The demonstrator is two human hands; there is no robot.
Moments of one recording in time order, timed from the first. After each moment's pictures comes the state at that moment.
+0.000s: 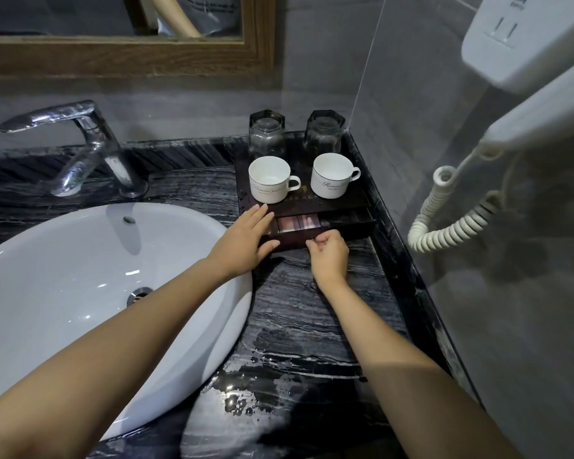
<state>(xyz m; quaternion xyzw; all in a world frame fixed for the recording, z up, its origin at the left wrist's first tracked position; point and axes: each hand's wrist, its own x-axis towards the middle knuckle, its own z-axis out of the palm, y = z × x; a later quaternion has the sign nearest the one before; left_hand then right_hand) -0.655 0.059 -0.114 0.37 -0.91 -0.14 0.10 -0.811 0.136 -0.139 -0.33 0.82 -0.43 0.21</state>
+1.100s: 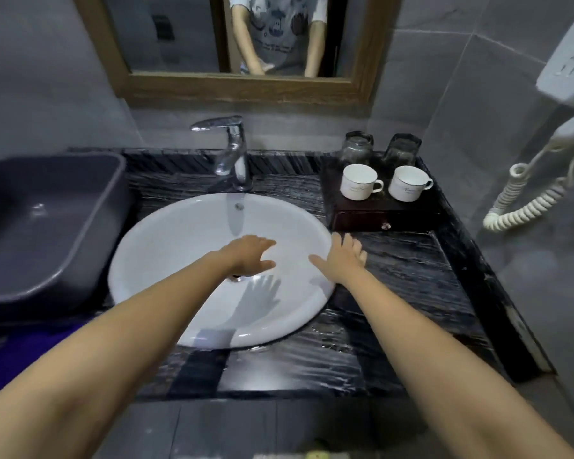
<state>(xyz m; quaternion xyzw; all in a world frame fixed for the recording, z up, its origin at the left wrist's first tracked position) -0.463 0.107 -0.076 0.45 -0.87 -0.14 -0.13 -0.662 0.167 -0.094 -0.54 0.82 -0.04 0.20</state>
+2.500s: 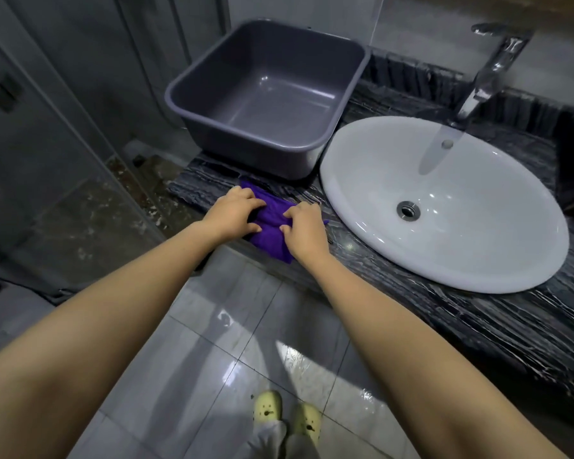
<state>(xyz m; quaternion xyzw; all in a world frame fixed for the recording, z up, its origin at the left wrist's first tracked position) -0.091 0.243 -0.137 0.66 -0.74 -0.12 0.02 -0.255 0.234 -0.153 -0.79 0.56 -0.16 0.22</state>
